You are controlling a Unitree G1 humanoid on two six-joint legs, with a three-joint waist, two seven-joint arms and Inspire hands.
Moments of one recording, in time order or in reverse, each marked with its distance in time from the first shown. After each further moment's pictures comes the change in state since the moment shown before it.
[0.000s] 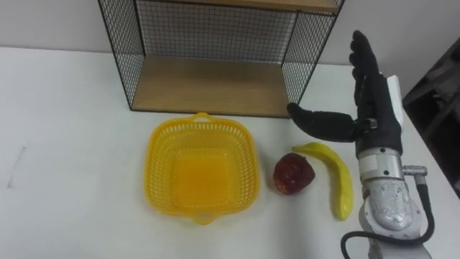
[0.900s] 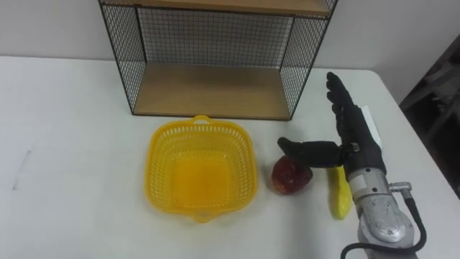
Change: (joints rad) left arm -0.022 0.002 0.002 -0.005 -0.005 0.016 -0.047; right arm 0.037 0.005 0.014 0.122 -0.025 0.030 0.106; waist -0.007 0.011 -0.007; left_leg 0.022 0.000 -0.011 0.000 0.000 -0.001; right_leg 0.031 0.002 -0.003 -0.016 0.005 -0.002
